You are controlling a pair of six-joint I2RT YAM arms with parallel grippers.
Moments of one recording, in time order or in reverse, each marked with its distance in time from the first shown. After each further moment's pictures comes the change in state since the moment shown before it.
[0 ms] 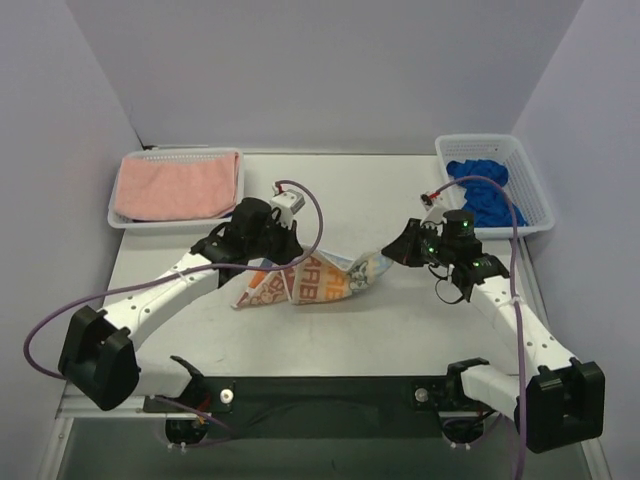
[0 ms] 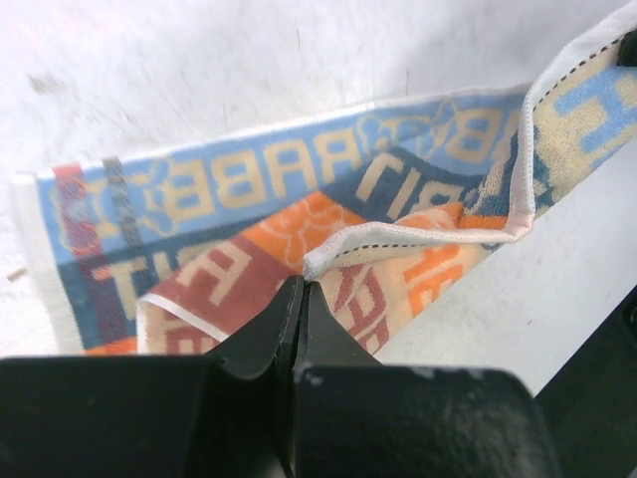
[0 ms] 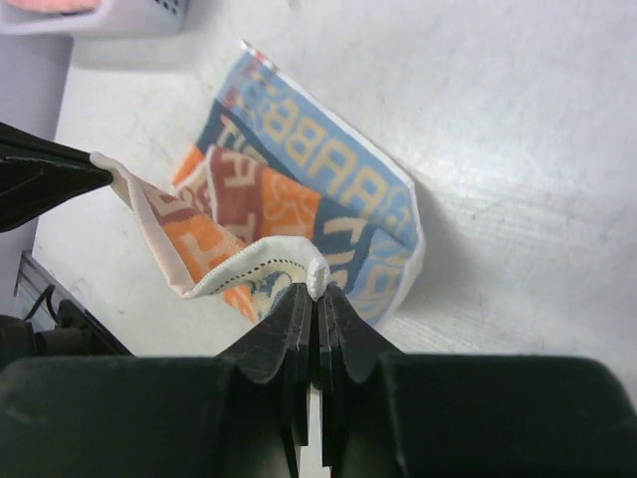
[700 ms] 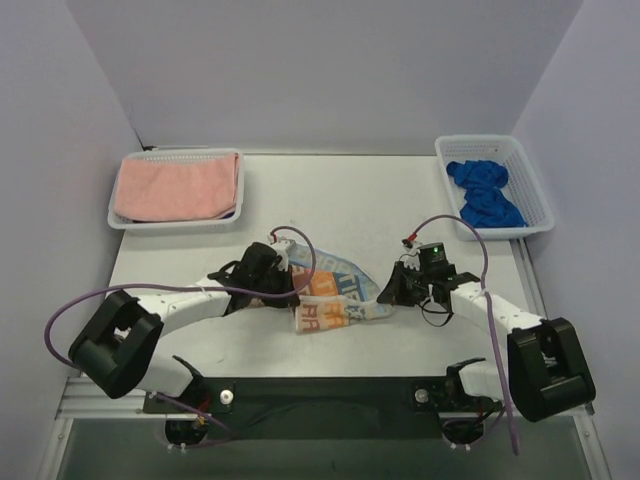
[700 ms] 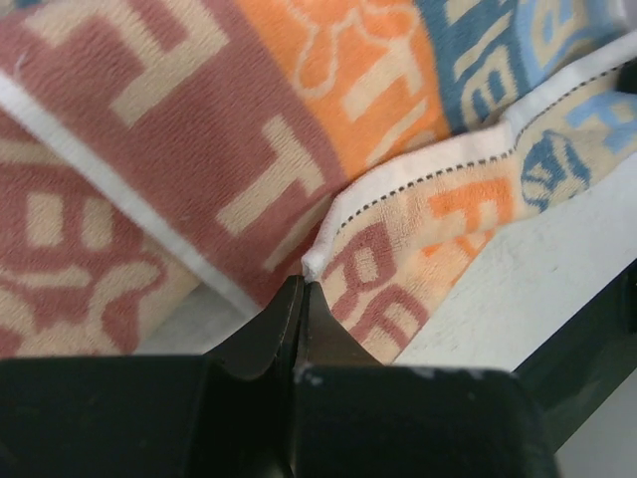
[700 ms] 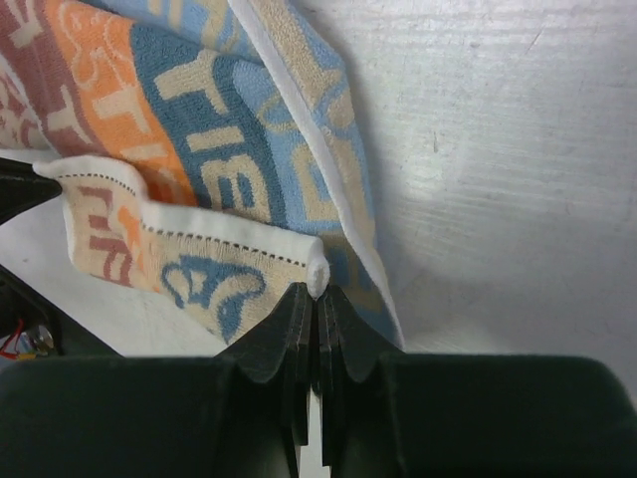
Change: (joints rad) left arm -0.024 0.051 -0.354 0.196 0.048 -0.287; right arm 0.073 0.151 -0.218 0.031 0.061 0.059
